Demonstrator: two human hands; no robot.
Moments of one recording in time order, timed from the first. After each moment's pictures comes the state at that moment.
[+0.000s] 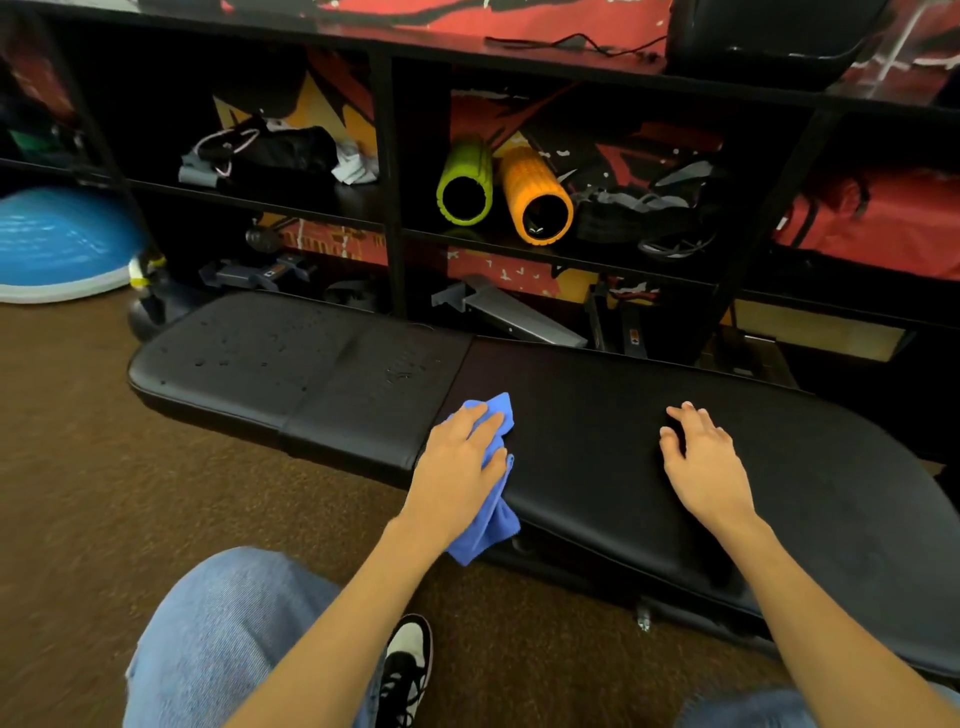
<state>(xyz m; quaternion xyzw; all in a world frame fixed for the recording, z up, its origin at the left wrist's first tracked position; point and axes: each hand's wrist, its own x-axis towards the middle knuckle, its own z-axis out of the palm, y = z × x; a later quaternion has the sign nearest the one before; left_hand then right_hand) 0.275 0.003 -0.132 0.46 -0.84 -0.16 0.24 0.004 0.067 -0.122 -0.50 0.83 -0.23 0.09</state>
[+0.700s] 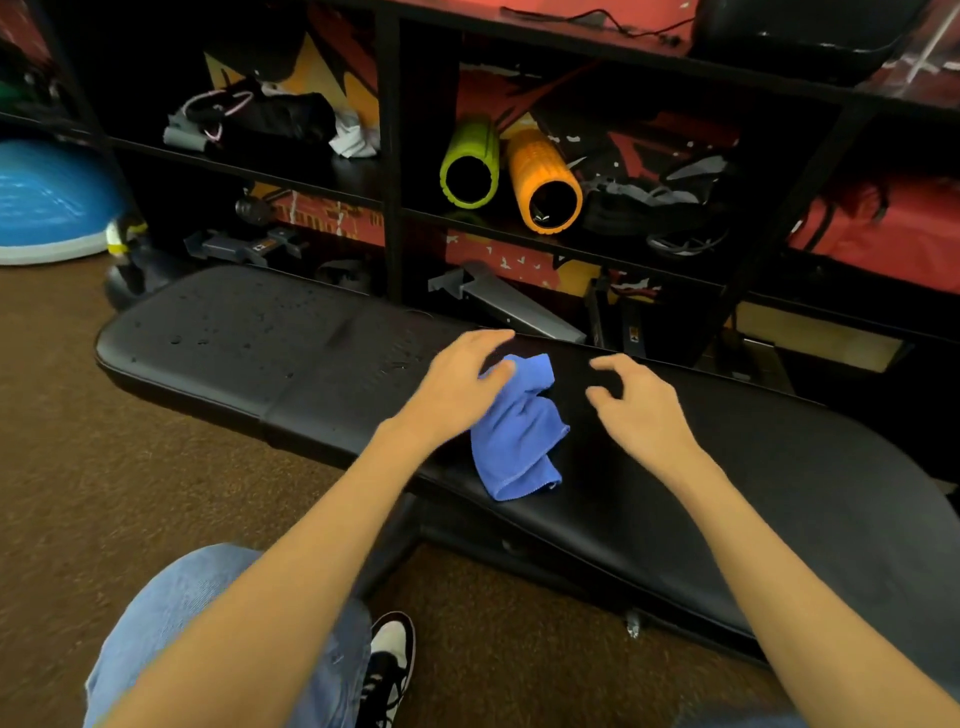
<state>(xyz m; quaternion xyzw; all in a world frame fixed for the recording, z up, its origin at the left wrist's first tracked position) 0.263 -0.071 -0.093 0.42 -0.80 -0.30 0.30 0.071 0.012 -0.070 -0.56 0.77 -0.28 0.13</state>
